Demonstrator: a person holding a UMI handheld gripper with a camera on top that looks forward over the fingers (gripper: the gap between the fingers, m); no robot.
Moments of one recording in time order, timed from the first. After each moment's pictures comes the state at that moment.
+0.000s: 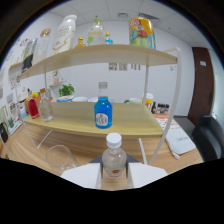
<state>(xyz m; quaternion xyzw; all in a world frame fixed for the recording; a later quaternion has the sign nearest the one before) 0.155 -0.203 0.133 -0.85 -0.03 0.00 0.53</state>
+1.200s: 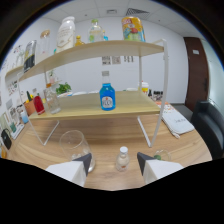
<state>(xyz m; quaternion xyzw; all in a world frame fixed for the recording) 0.137 -0.256 0.114 -0.86 0.02 0.02 0.50</state>
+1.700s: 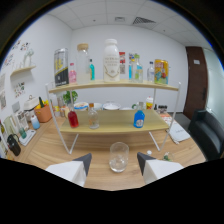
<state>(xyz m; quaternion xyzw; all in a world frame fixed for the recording) 0.024 -0.310 0.213 -0.85 0.01 0.00 0.53</state>
